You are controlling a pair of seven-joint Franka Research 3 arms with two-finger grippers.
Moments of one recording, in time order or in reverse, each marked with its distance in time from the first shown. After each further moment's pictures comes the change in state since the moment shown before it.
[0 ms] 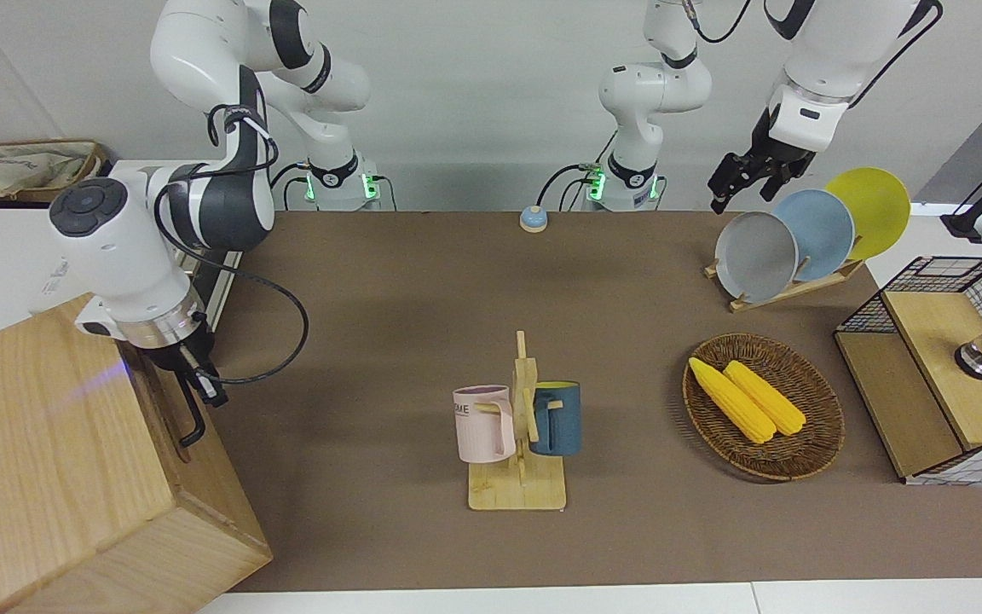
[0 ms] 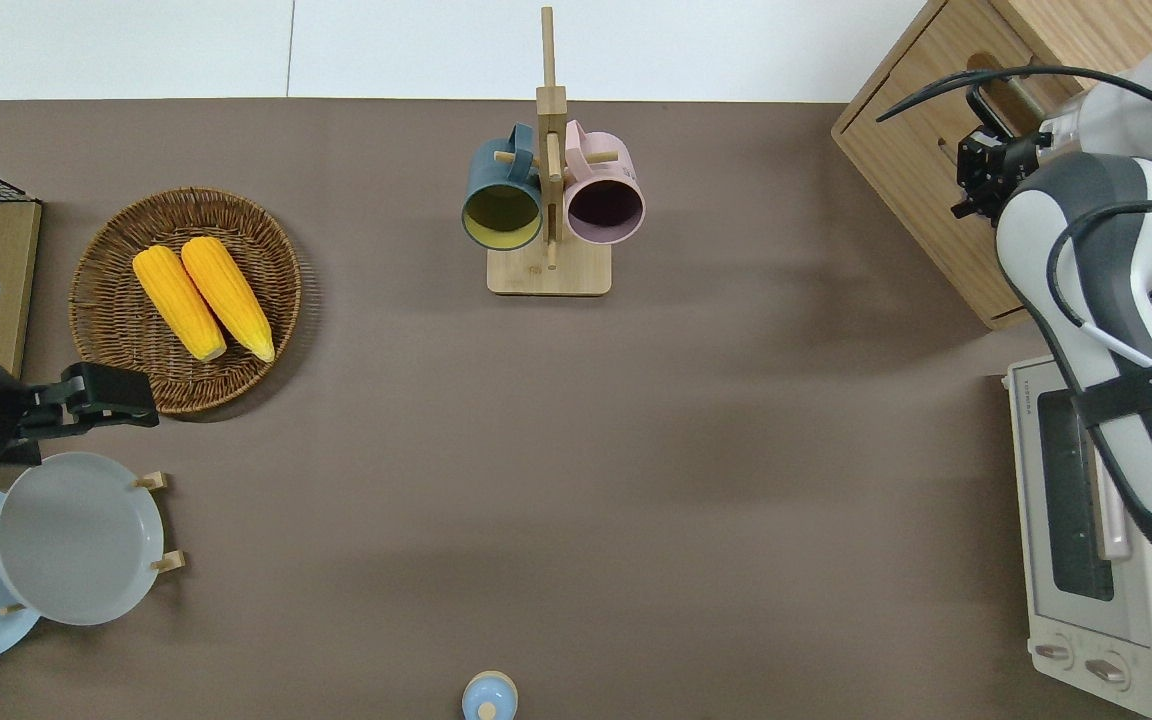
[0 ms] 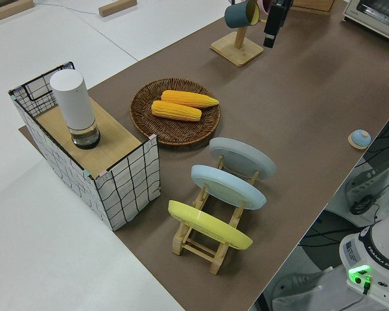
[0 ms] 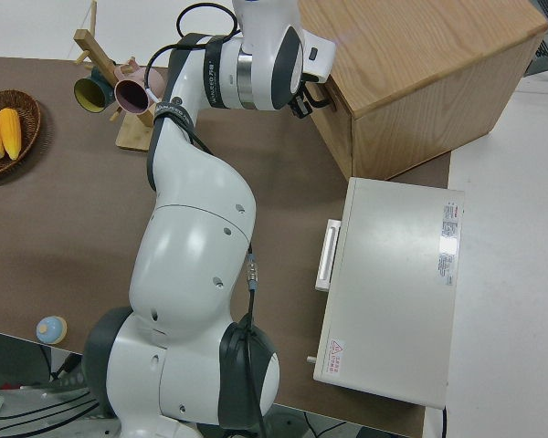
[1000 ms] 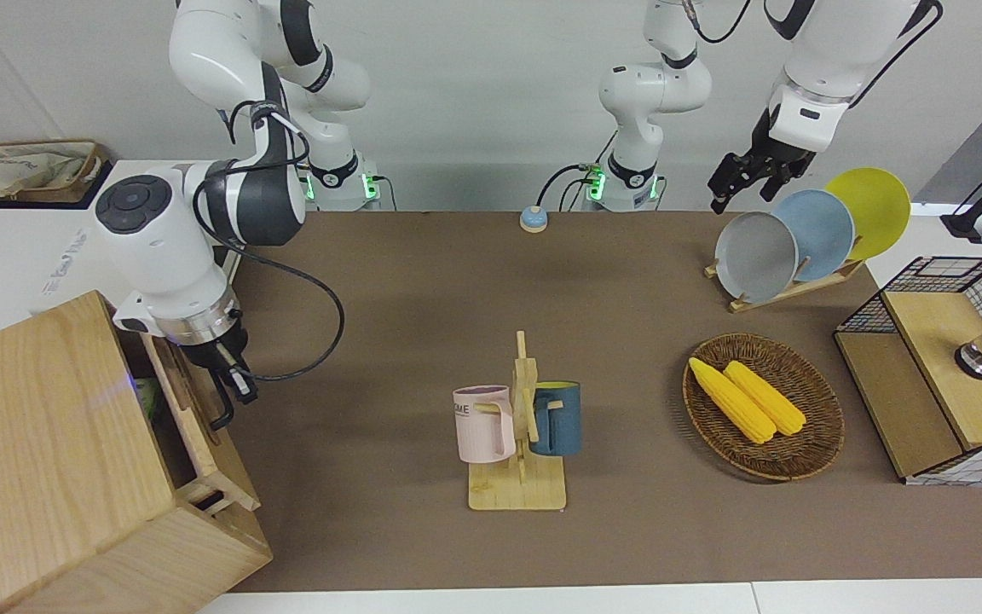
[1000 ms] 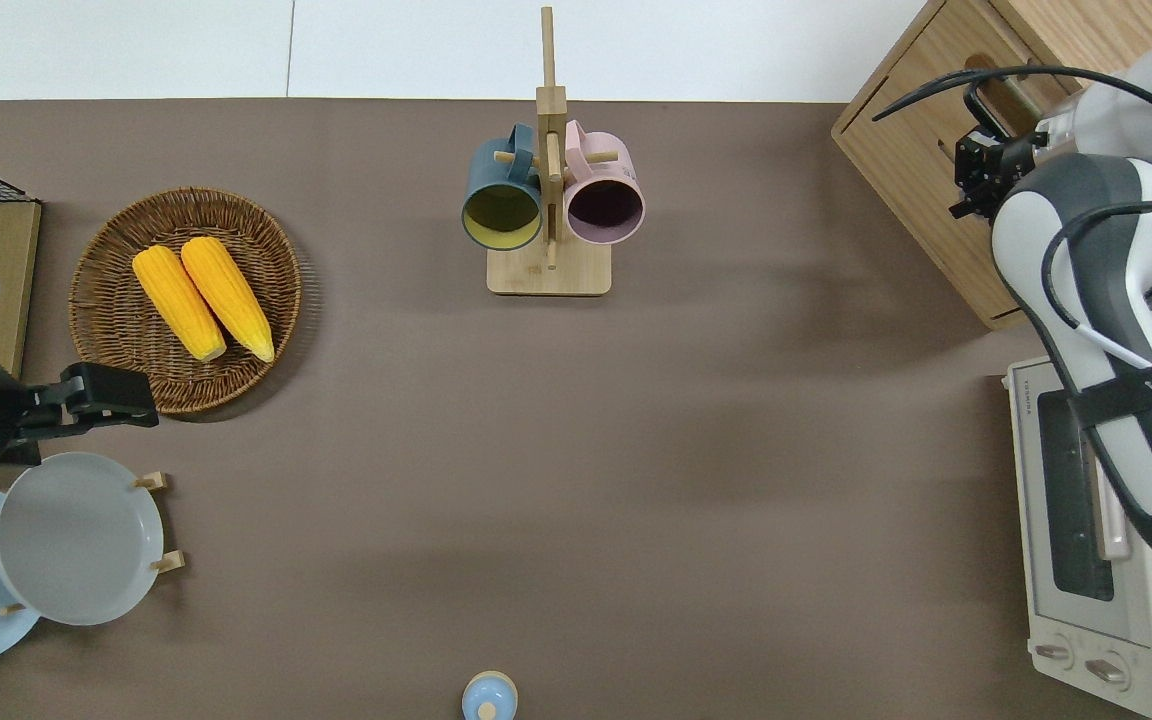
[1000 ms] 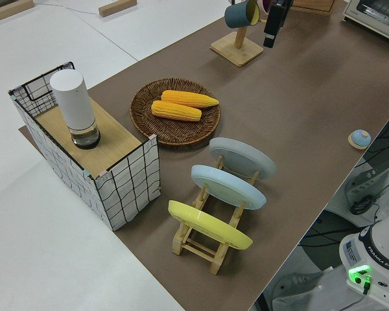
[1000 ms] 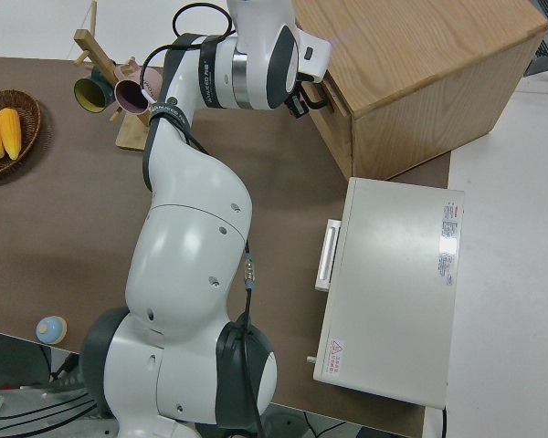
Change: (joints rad) left arm 0.000 0.000 0.000 0.000 0.000 0.000 0.000; right arm 0.008 -0.002 -0.008 0.000 -0.002 -0.003 0.009
